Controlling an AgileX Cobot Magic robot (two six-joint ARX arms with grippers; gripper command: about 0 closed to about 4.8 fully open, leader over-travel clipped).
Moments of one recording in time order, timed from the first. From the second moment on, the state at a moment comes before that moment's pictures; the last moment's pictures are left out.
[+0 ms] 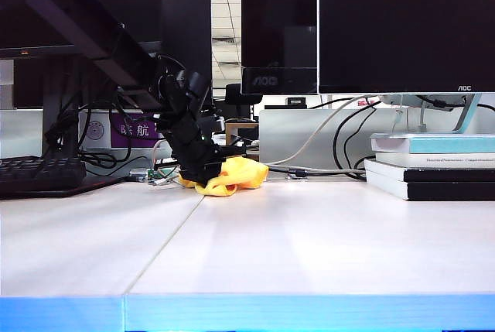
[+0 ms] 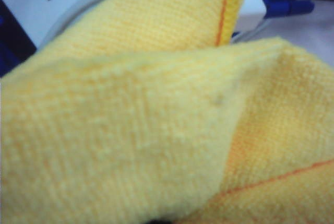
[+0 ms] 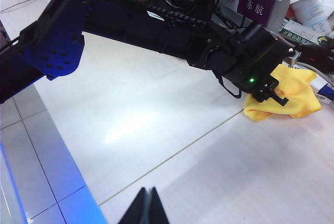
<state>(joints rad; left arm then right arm) -0.36 2.60 2.21 -0.24 0.01 -0.16 0.80 0.82 1.10 -0.62 -0.10 -0.08</state>
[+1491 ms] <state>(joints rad) -0.38 2.32 2.27 -0.66 0.29 -0.11 0.63 0.99 1.05 -0.36 0.06 -0.18</state>
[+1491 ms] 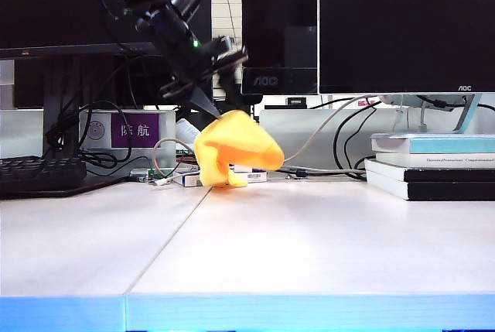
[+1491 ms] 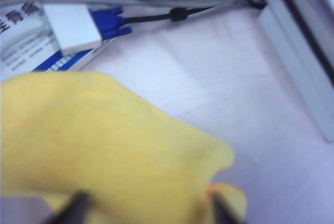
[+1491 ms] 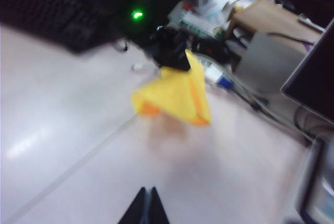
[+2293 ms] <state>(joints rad) -0.42 2.24 2.27 -0.70 0.29 -0.11 0.42 1.37 1.04 0.11 -0.28 -0.08</state>
